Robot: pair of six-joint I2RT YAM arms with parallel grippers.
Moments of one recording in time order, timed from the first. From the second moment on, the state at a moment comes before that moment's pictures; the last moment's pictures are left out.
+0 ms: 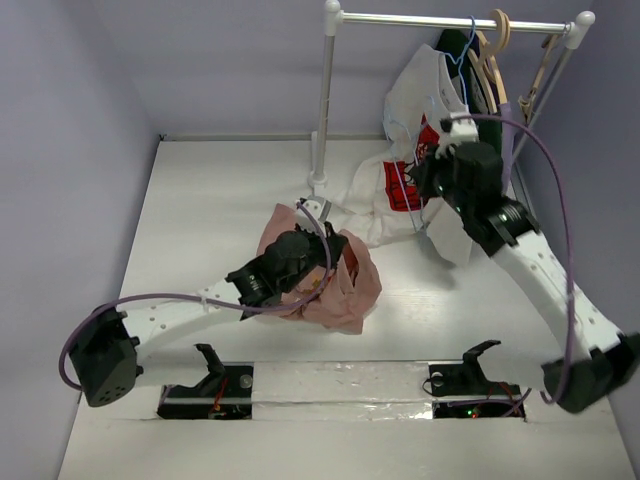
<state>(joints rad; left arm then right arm) -0.98 1.16 0.73 0.24 -0.29 -0.44 0.44 1.23 1.33 -0.40 0.18 0.19</state>
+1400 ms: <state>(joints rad) -0.84 1.28 0.94 0.20 -0.16 -0.43 0.44 0.54 0.71 -0.48 -0.45 0.57</state>
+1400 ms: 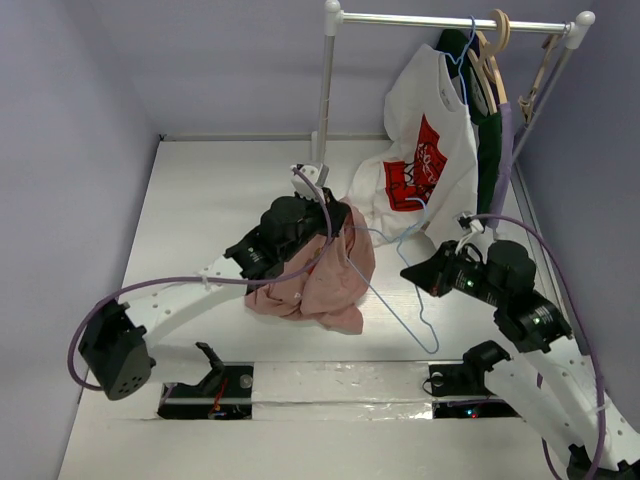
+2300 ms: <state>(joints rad) -1.14 1.01 1.07 0.04 -0.11 -0.37 0.83 0.89 0.71 0.28 -0.17 0.53</state>
